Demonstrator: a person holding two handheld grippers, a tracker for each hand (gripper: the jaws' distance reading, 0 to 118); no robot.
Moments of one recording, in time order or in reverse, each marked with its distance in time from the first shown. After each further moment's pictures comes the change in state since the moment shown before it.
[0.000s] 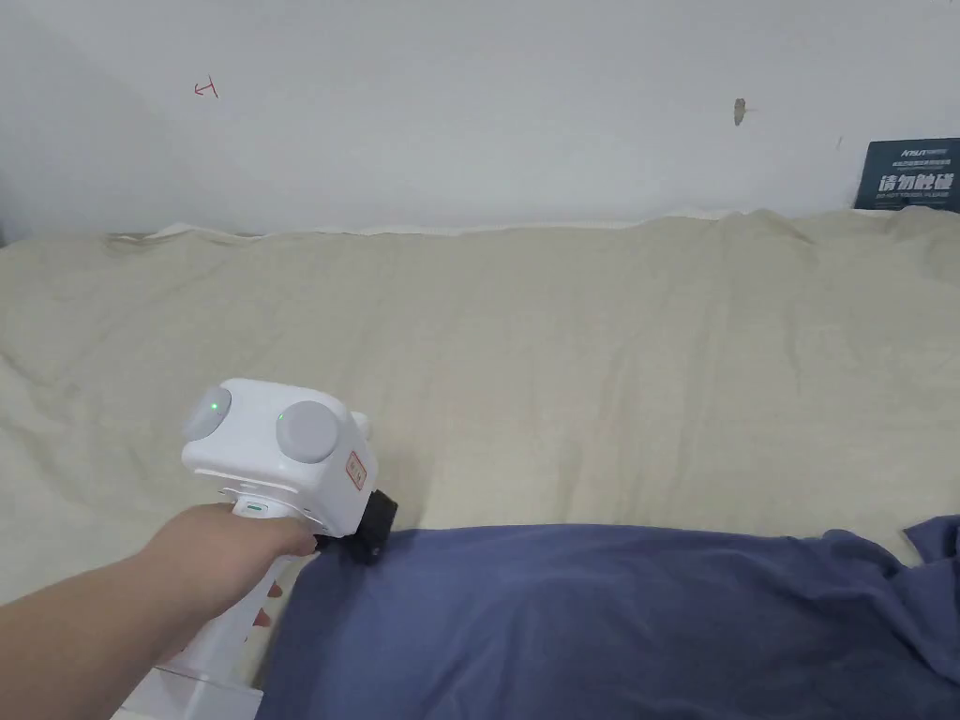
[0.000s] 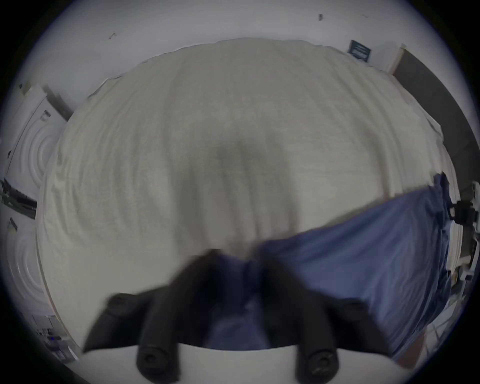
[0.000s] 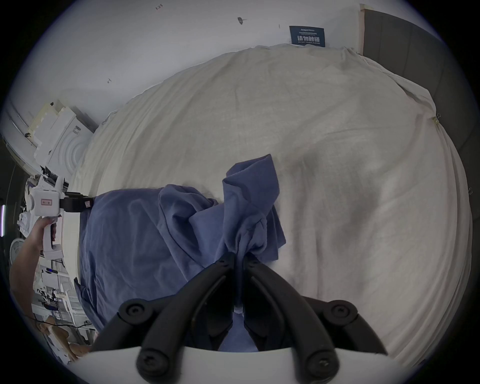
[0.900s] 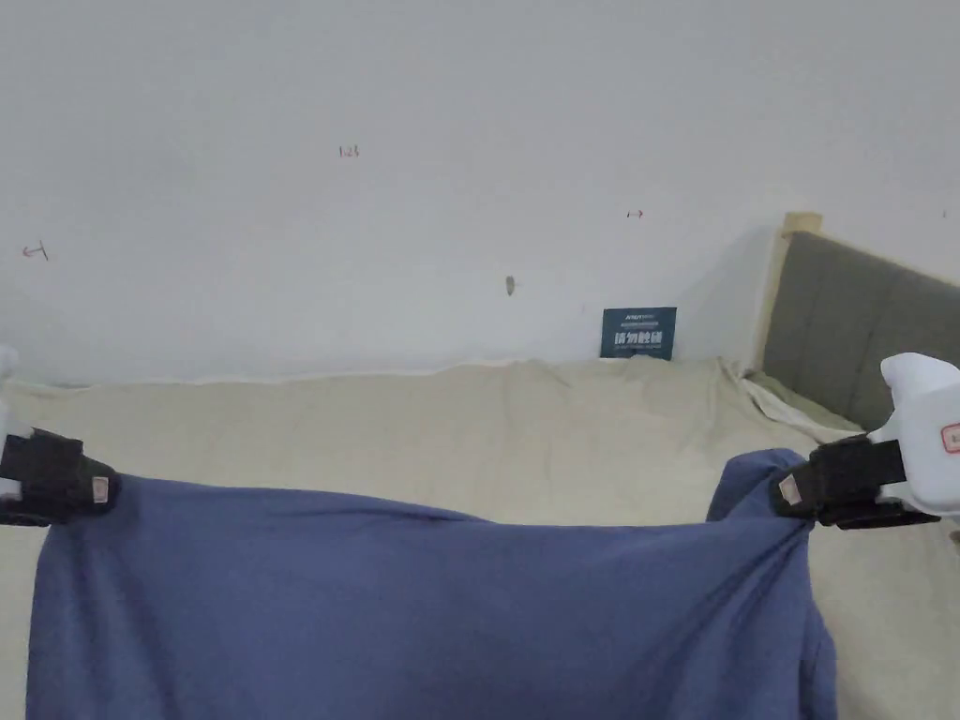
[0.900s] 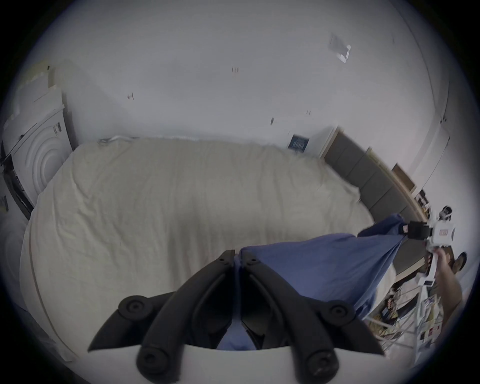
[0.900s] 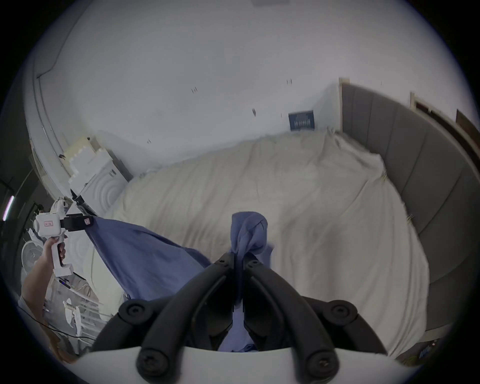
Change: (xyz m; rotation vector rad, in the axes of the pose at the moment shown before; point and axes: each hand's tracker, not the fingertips) left arm -0.025 -0.070 0.300 0.467 -0.266 0.111; right arm -0.035 -0.042 0.273 0.424 0.063 0.012
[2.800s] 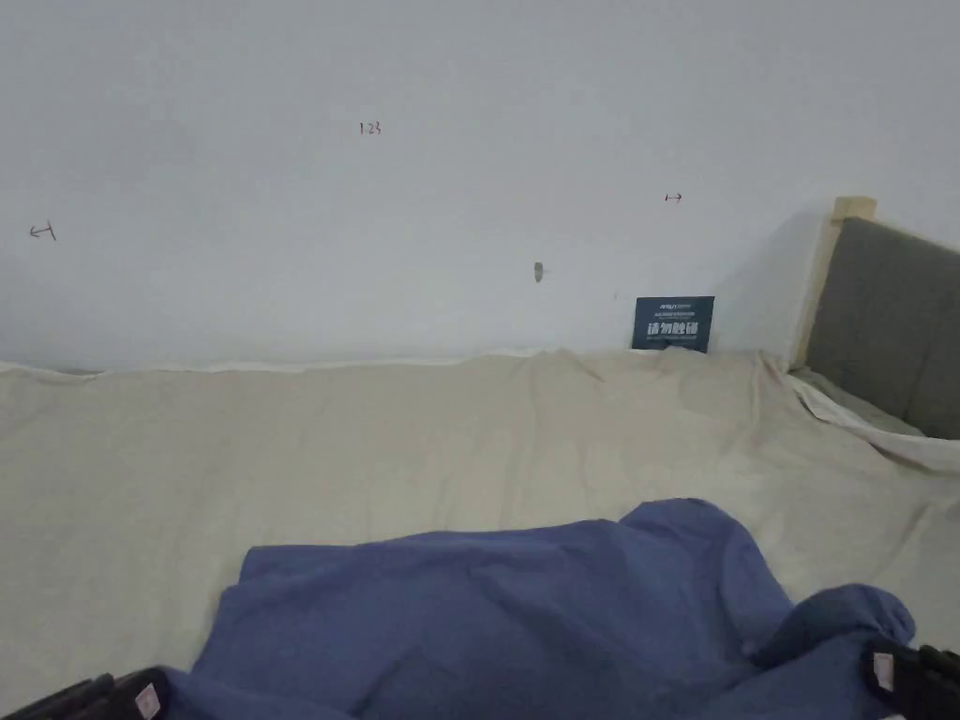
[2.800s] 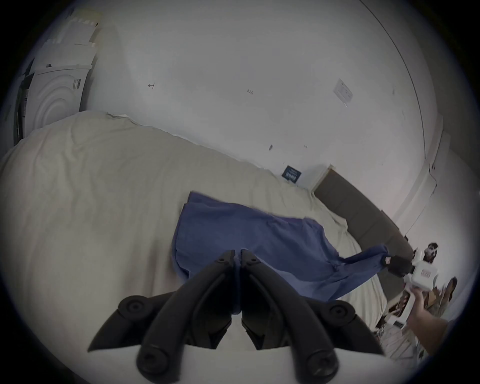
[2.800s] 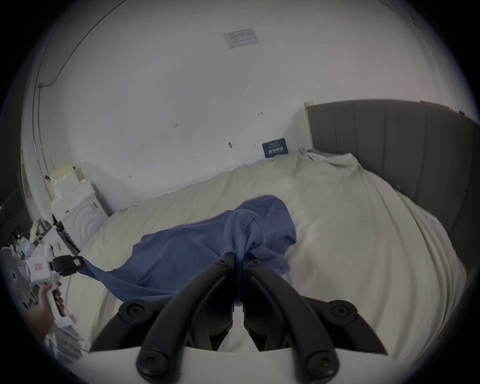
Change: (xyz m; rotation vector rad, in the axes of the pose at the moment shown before) left arm -0.019 -0.176 -0.074 0.215 -0.103 0.195; right arm 0.008 -0.164 -0.045 0.283 -0.096 -0.098
